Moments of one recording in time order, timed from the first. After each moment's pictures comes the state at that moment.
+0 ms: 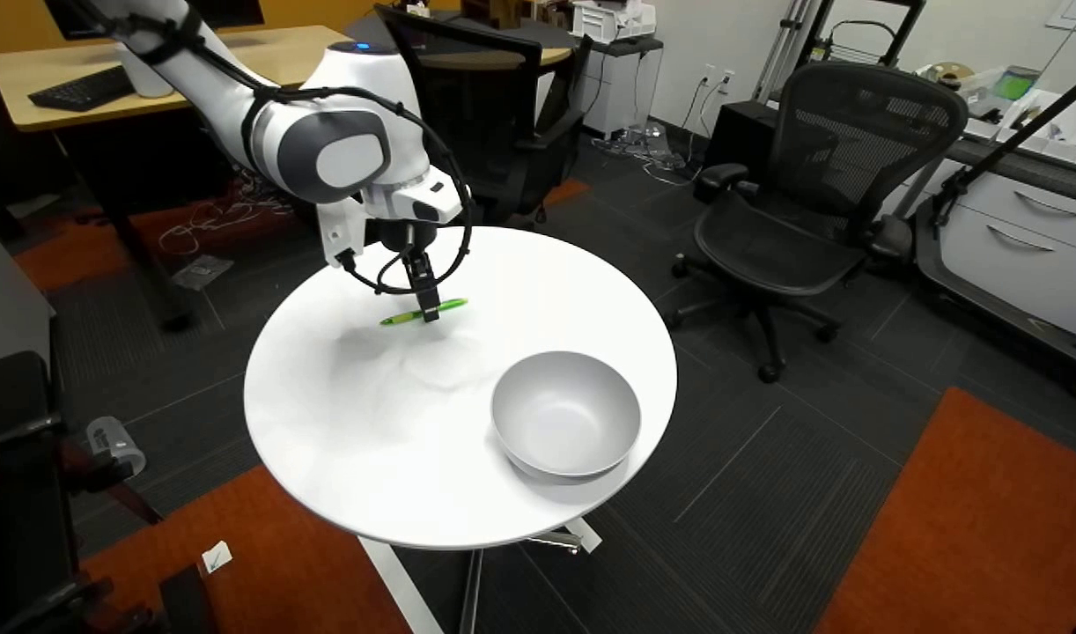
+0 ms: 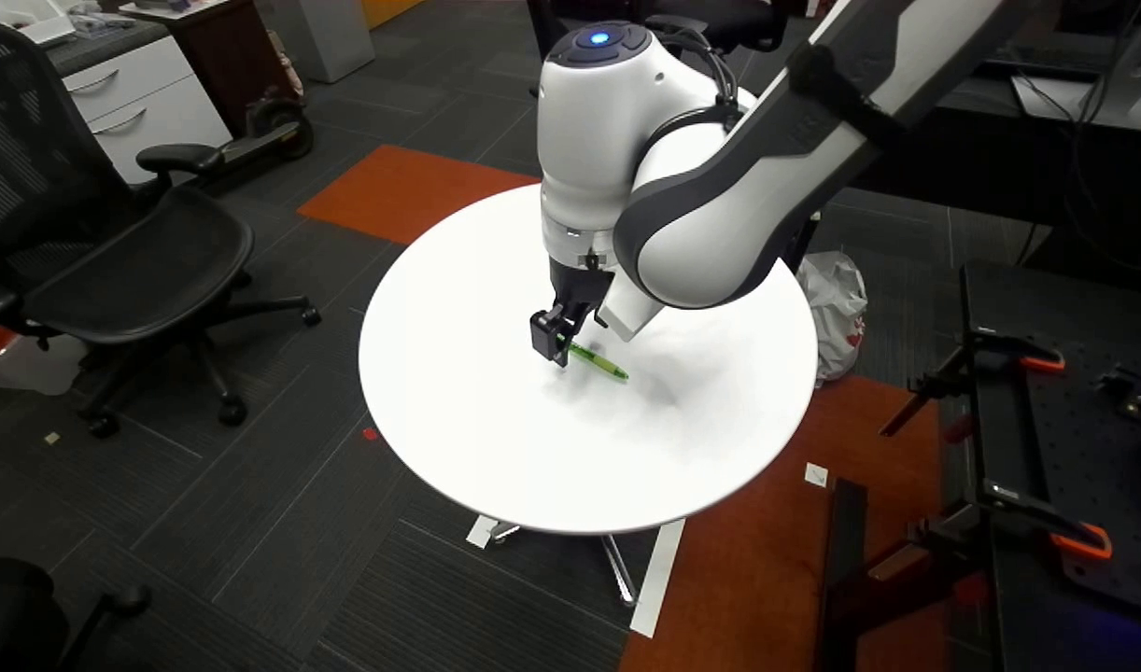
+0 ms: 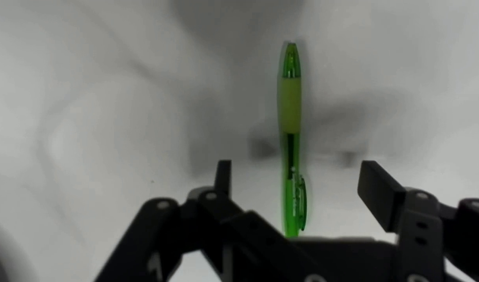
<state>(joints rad) 0.12 0.68 -0.05 -1.93 -0.06 2.70 0.46</state>
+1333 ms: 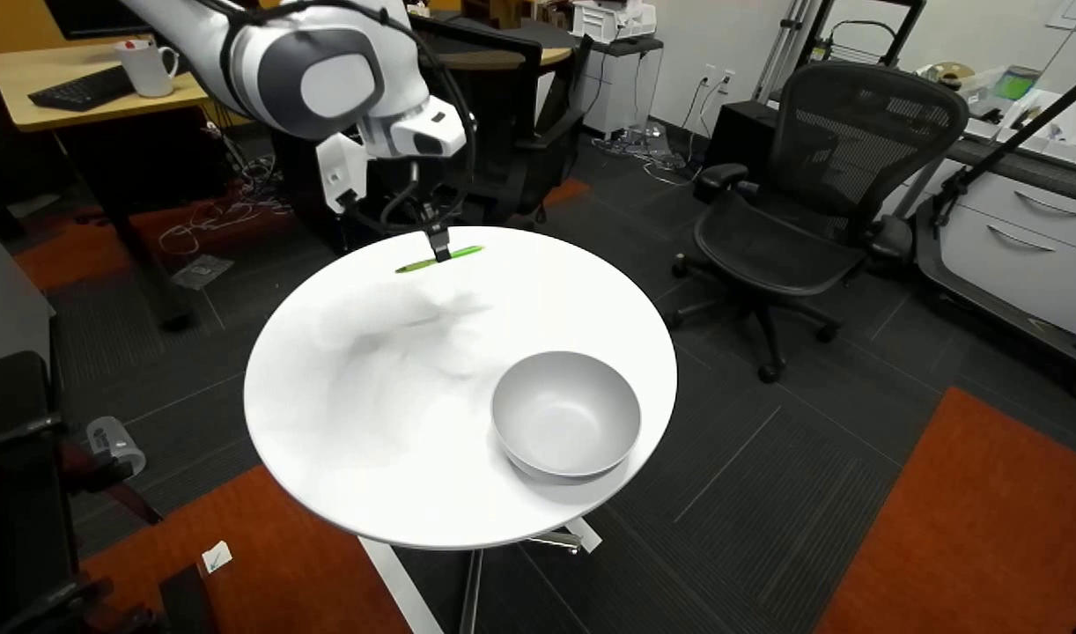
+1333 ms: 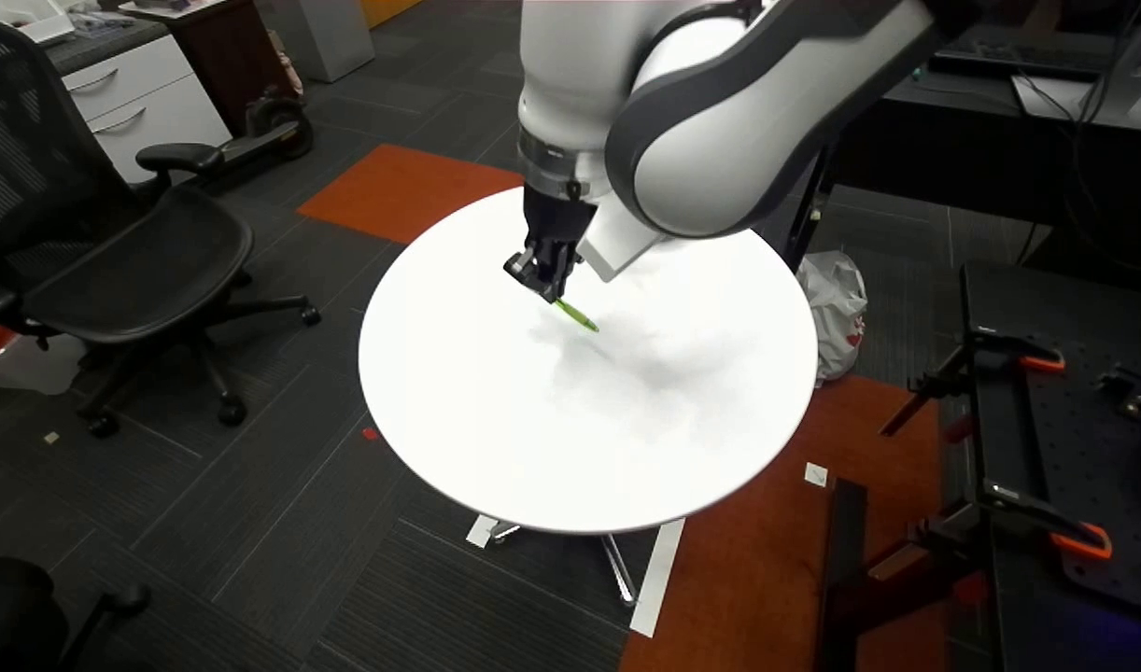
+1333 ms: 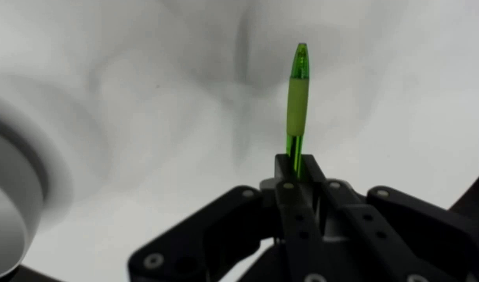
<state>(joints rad) 0.19 0.55 -0.12 -1.94 -0.06 2.69 0.46</state>
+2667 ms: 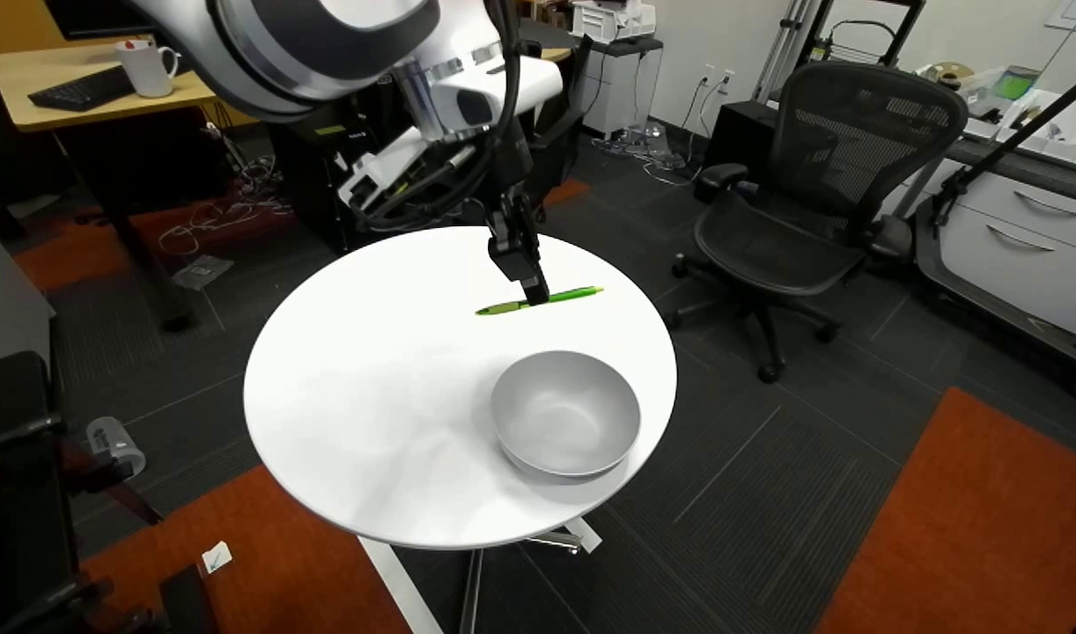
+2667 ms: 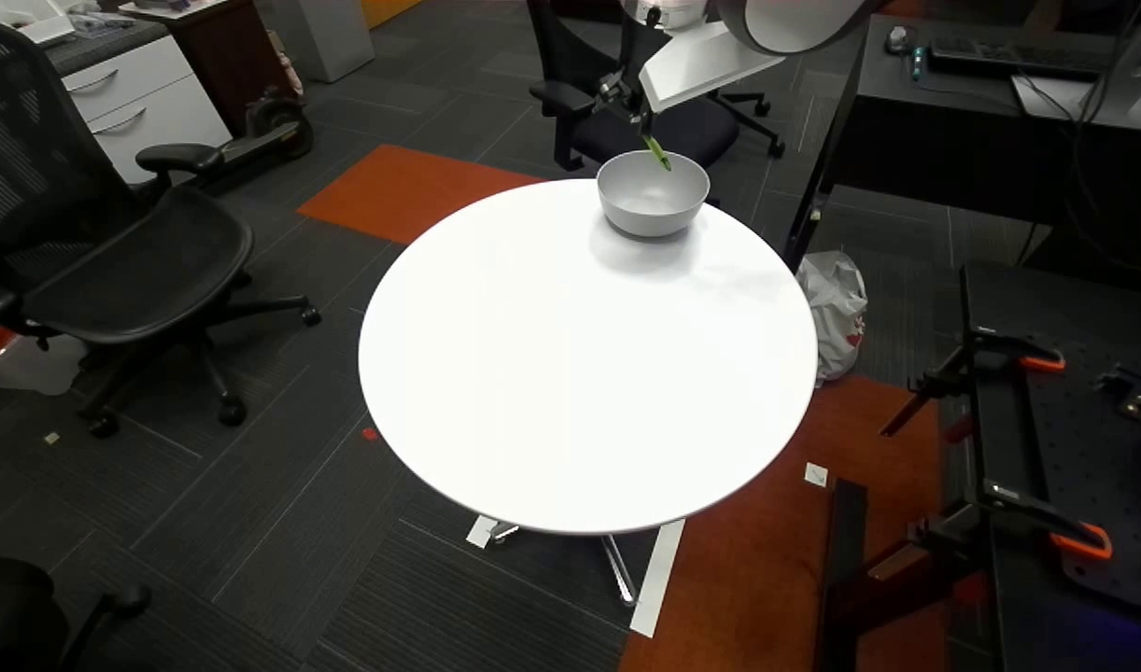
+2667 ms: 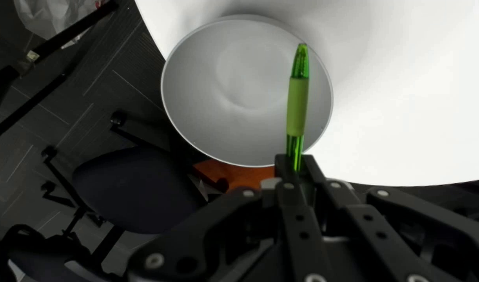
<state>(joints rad) 0.14 0.39 -0.37 -2.00 -0.42 2.60 0.89</state>
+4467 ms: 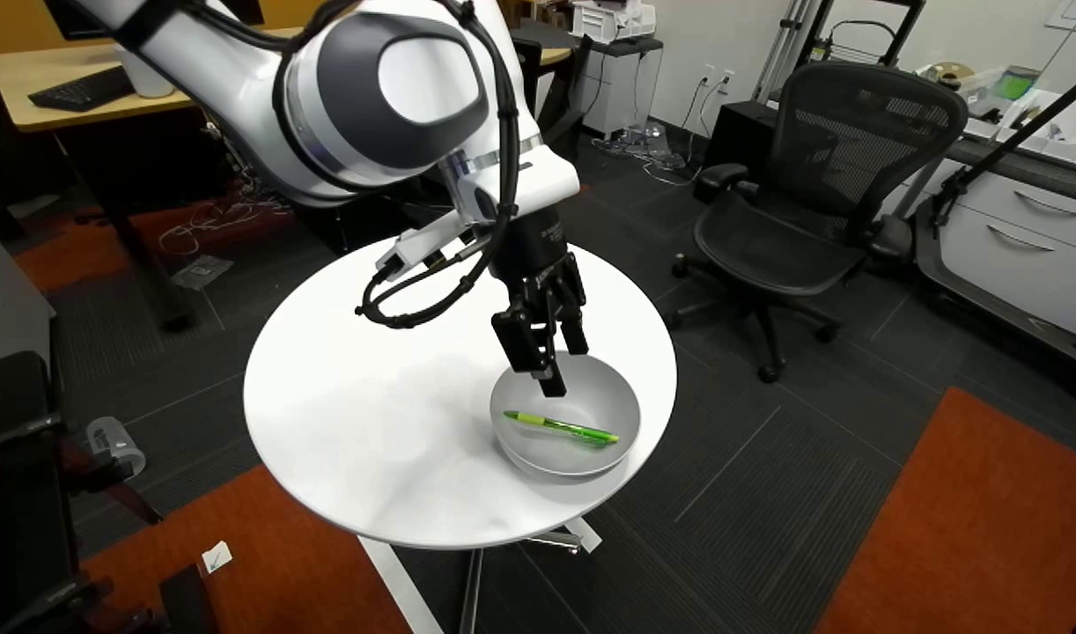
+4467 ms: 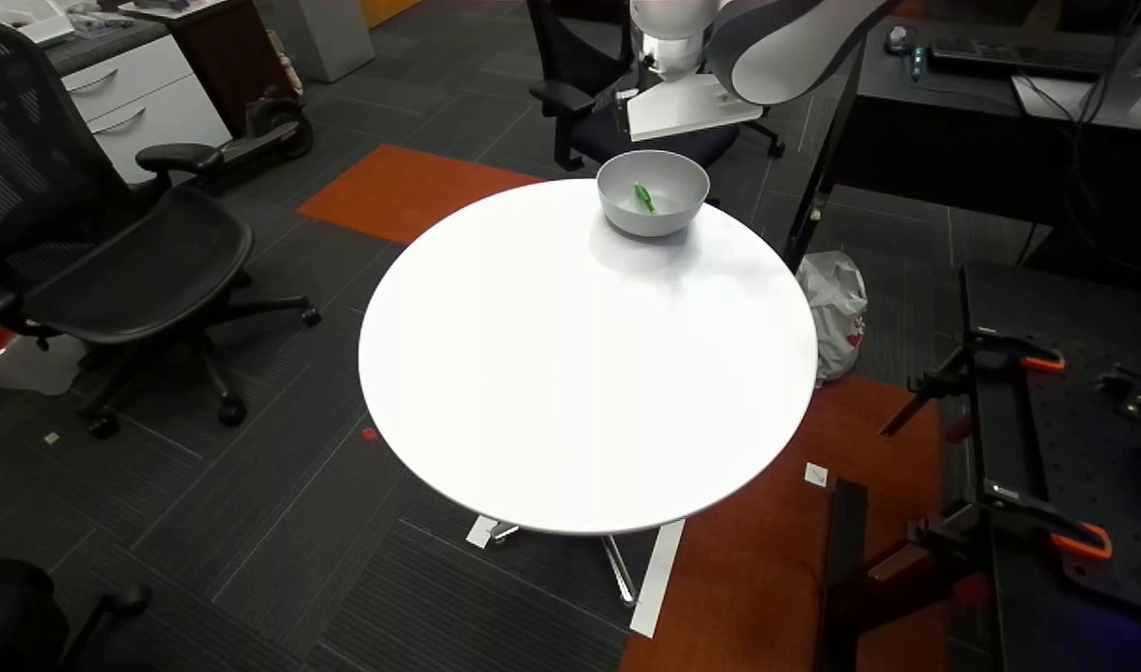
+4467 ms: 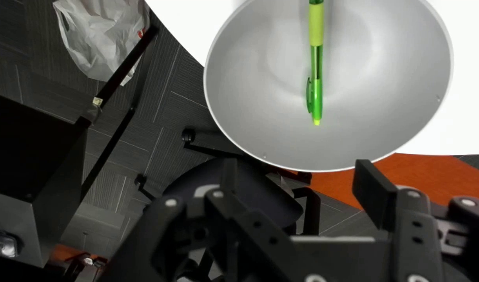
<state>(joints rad) 0.12 0.54 -0.44 -1.94 -0.50 2.60 1.27</state>
